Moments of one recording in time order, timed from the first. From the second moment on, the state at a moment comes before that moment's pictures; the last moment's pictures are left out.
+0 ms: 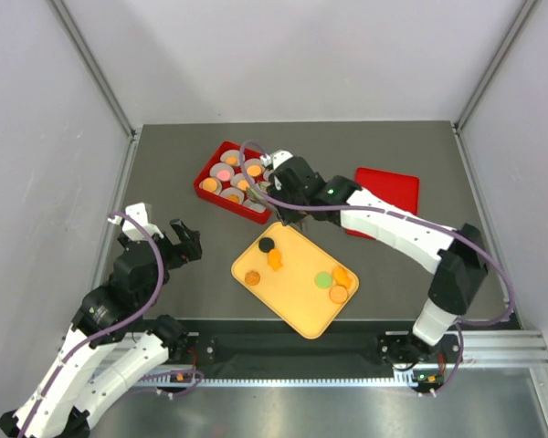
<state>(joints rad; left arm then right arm) -0.62 0.45 0.84 -0.77 -0.56 -0.53 0.89 1.65 1.52 -0.65 0.18 0.22</state>
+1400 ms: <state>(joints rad) -0.62 0.45 0.84 -0.77 -0.56 -0.53 0.88 1.76 1.54 -0.64 0.15 0.21</state>
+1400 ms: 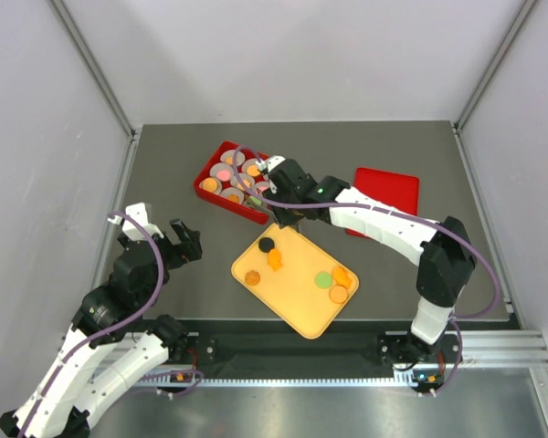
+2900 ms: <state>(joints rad) -0.62 0.45 0.84 -0.77 -0.56 -0.53 0.88 1.75 1.52 -0.64 0.15 0.21</state>
